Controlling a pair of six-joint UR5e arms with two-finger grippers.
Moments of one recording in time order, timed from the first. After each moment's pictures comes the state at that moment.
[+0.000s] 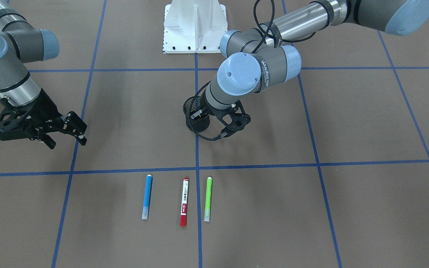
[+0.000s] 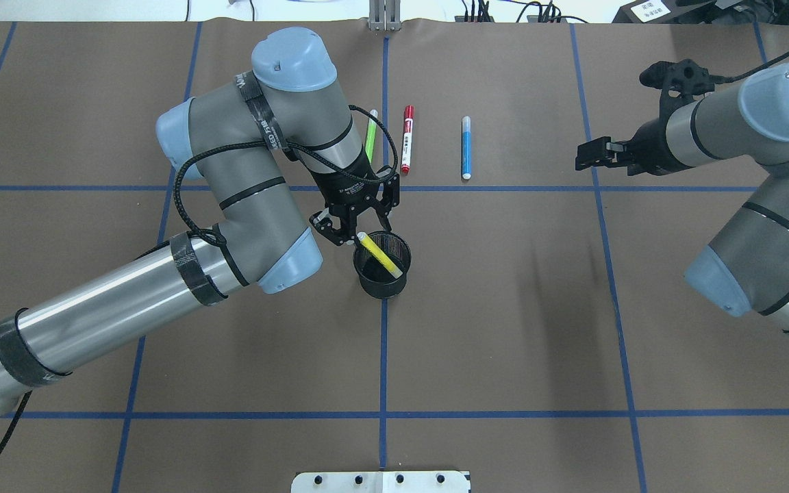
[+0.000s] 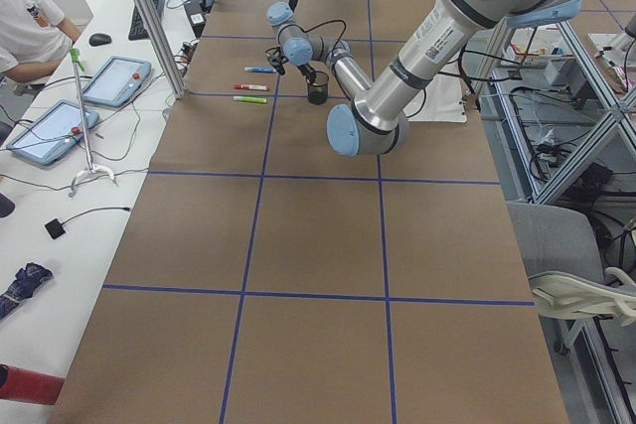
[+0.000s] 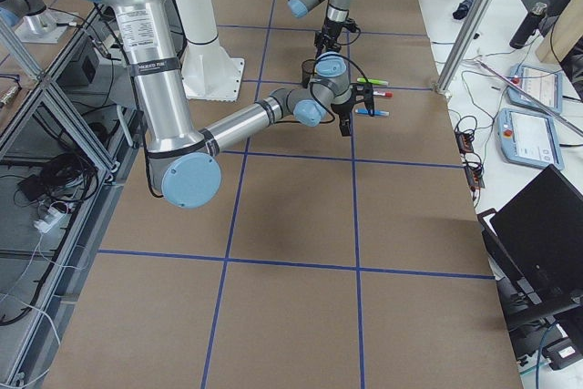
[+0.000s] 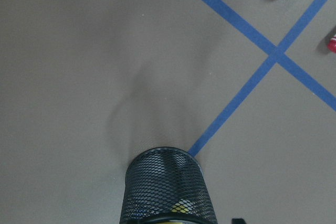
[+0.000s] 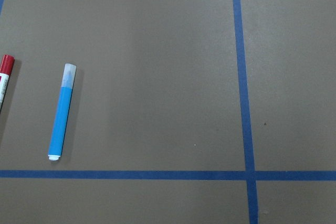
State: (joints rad) left arm -0.67 -2.46 -1.36 -1.71 -2.36 -1.78; right arm 0.89 -1.33 1.76 -1.07 1.99 1.07
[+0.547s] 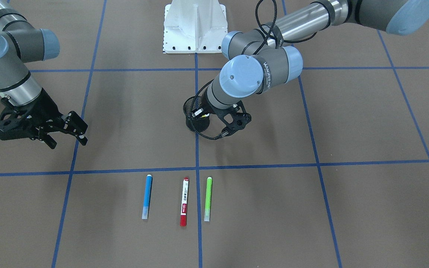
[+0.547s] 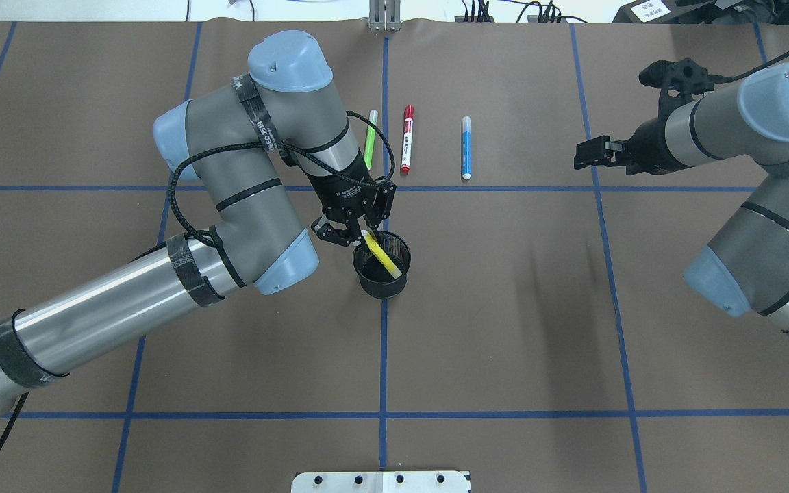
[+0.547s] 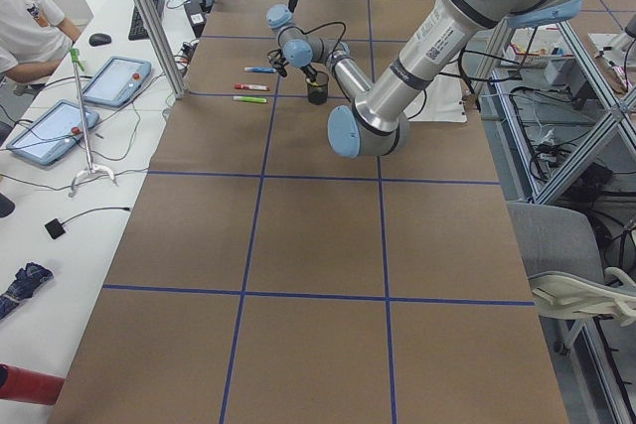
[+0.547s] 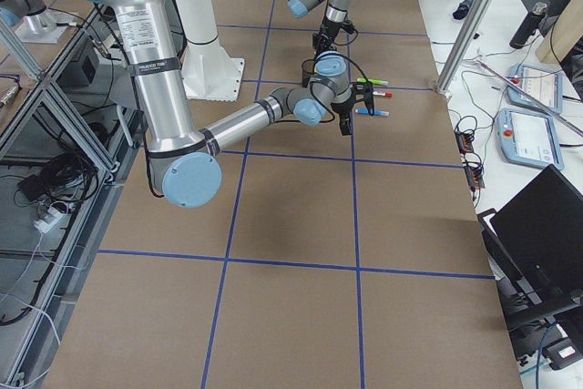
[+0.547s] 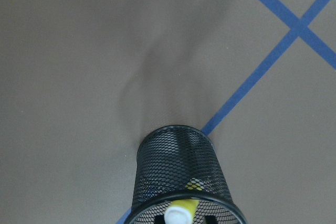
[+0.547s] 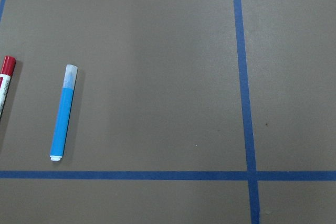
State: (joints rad) left arm -0.67 -2.45 -1.36 -1.71 -2.39 -1.78; right arm 0.89 -1.33 1.76 -1.07 1.99 1.08
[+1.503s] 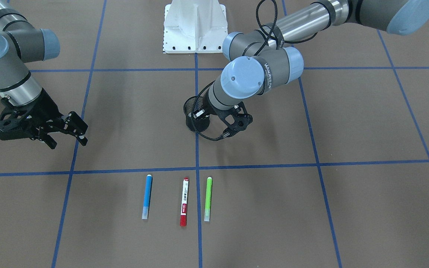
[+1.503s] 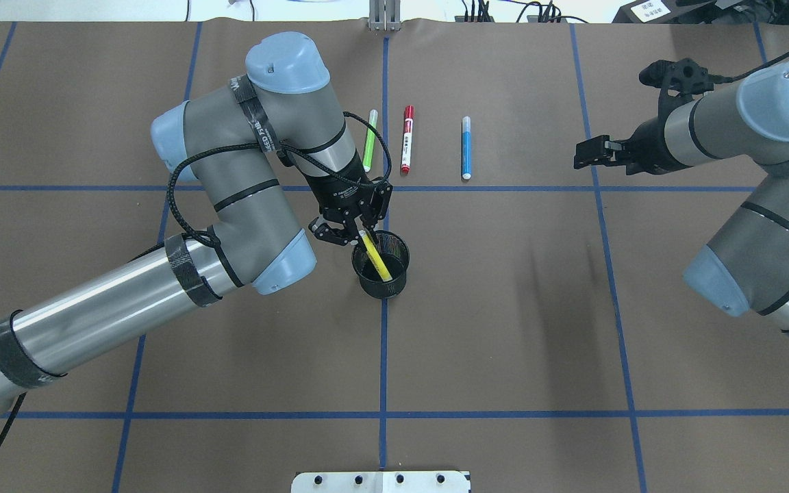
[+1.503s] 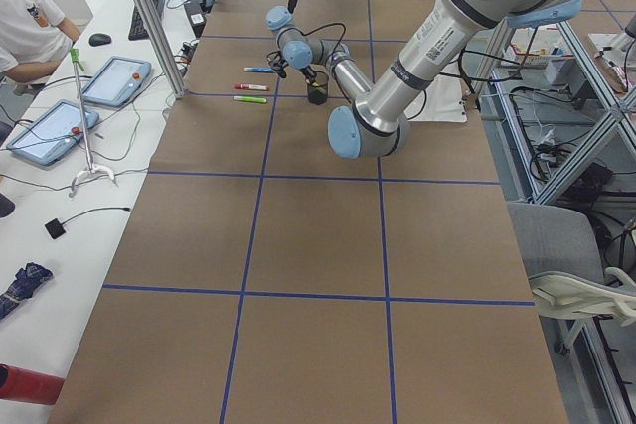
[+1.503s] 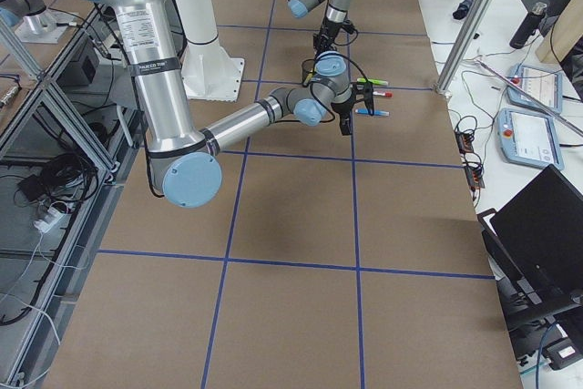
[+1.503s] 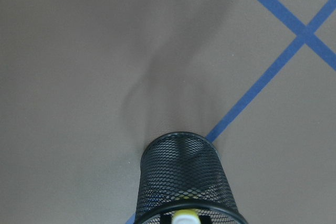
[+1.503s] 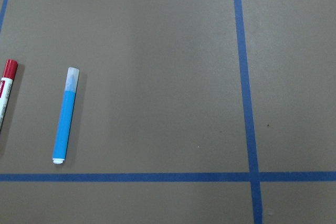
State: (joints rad) left arm -0.67 -2.44 -1.37 -1.71 -2.38 -1.77; right arm 0.89 -1.33 1.76 -1.07 1.99 1.08
